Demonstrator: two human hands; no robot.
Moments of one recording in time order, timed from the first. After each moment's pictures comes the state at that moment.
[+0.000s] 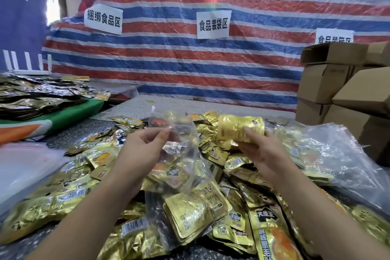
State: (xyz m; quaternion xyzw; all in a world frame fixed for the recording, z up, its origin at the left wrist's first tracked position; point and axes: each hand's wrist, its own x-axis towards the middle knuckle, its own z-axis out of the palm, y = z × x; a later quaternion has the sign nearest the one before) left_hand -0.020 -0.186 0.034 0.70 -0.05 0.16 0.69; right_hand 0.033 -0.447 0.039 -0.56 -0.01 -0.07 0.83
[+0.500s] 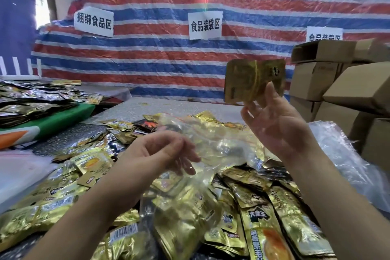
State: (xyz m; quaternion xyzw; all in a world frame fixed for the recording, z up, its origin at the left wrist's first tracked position) left_hand -0.050 -0.198 0.045 0.67 -0.29 0.05 0.69; right_hand 0.005 -0.456 0.101 -0.45 -0.27 -0.05 0.85
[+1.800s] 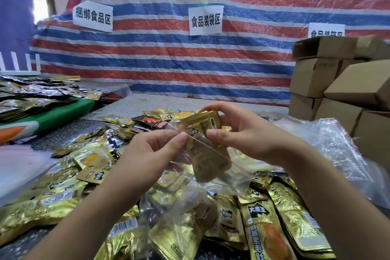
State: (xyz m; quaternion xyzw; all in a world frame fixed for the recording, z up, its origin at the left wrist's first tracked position) left_hand -0.053 -0.213 0.045 0.70 -0.19 0.11 0.68; right_hand -0.016 -0.425 0.096 -0.81 -0.33 0.01 0.49
